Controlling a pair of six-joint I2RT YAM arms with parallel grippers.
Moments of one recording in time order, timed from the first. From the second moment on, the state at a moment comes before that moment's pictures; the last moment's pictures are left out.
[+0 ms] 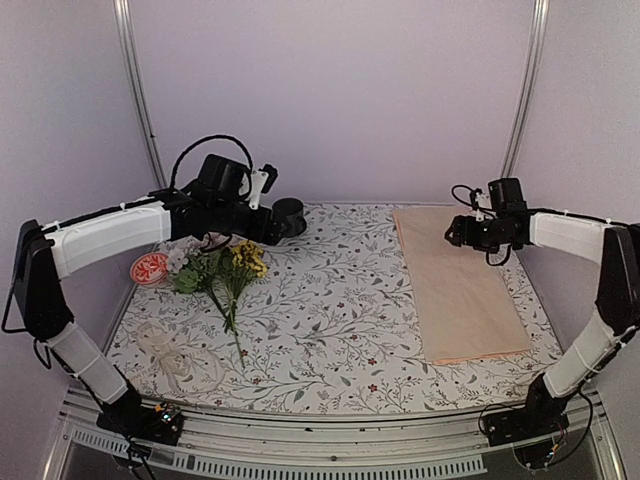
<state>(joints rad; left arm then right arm) -0.62 1.59 1.30 -0.34 -0.02 -0.13 0.15 1.56 1.07 -0.25 -0.14 0.27</state>
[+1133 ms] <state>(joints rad) -0.64 1.61 1.24 -0.35 0.00 0.04 0.09 2.25 1.69 -0.58 -0.17 -0.06</state>
